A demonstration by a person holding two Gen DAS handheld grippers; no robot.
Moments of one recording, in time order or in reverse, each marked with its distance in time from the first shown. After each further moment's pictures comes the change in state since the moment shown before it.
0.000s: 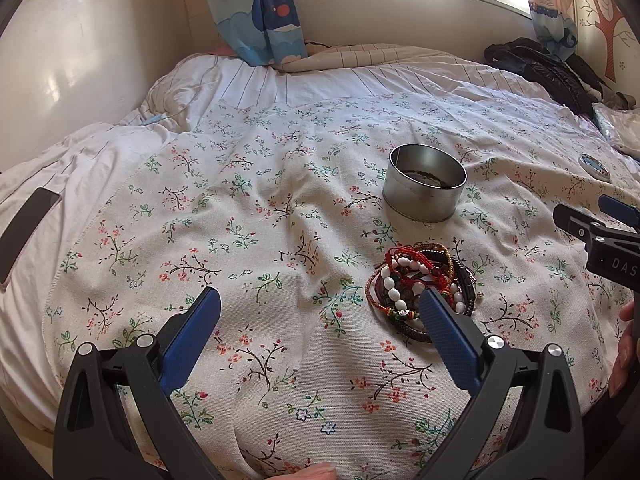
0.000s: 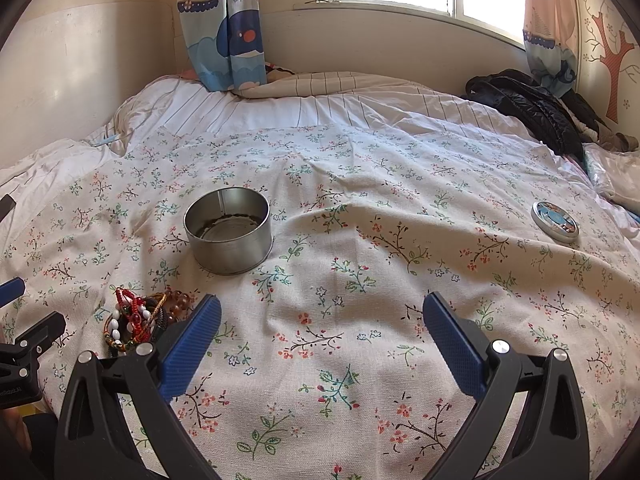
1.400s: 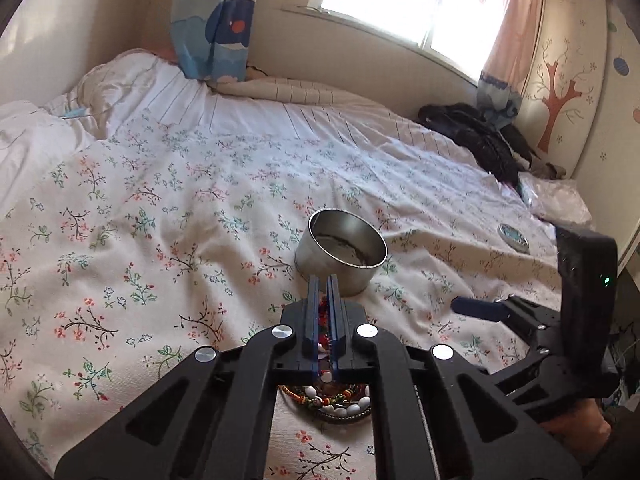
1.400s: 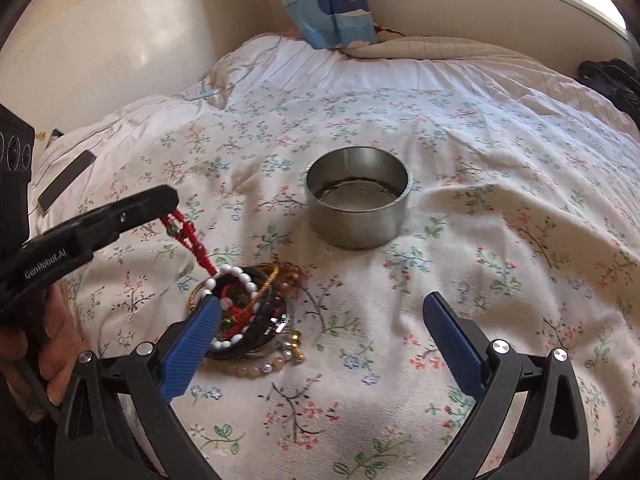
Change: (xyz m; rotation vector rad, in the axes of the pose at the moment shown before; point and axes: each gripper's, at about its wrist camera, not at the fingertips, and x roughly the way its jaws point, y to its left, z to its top) left arm 0.026 0.013 0.040 -0.154 -0.125 -0.403; right arm 0.045 0.057 0.004 -0.139 0.189 0.451
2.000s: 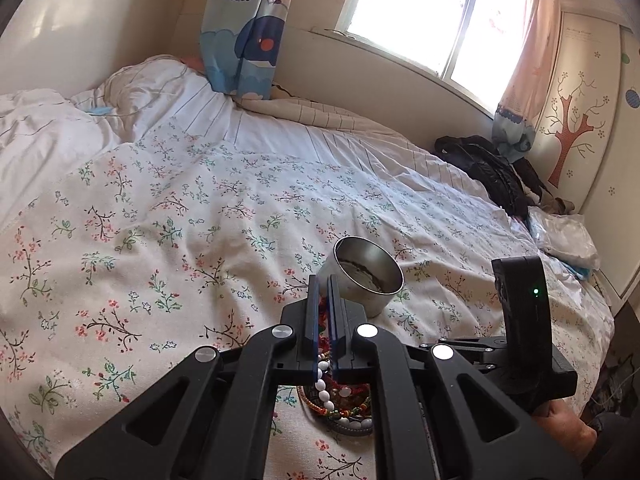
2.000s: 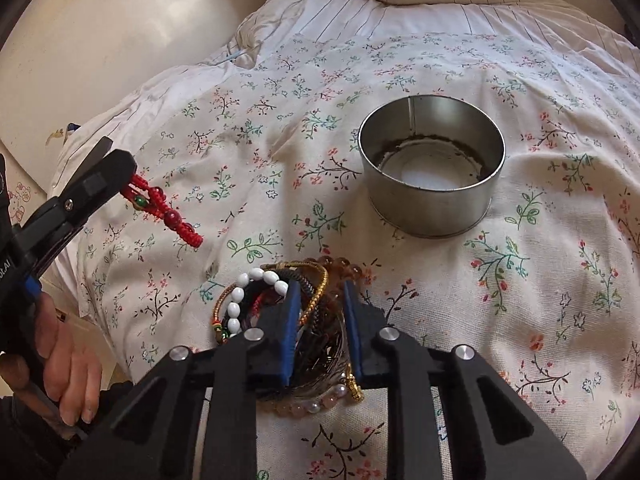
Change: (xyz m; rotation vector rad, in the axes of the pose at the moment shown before) left arm -0.014 0.021 0.003 -0.071 -0.068 0.032; right arm 0.049 -0.001 0.018 0.053 0.129 0.155
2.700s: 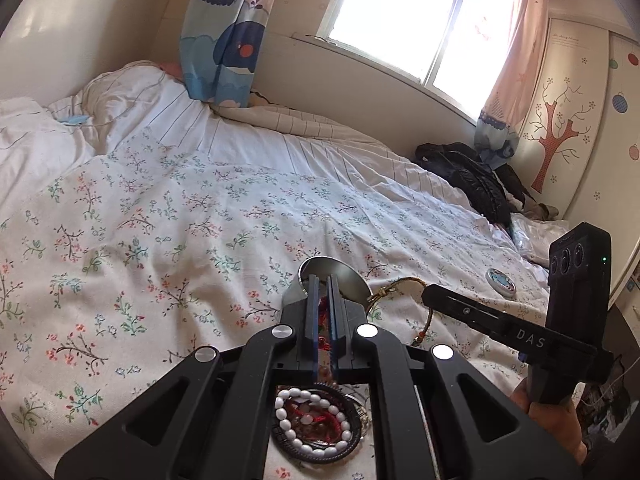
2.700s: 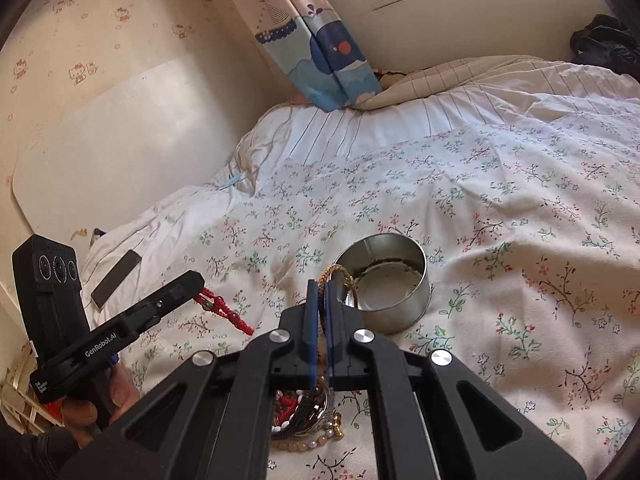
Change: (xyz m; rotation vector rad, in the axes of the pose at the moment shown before) left arm 0.017 -0.025 0.019 0.011 -0.024 -0.078; right arm -0.096 -0.027 0.016 0.130 -0.403 0.022
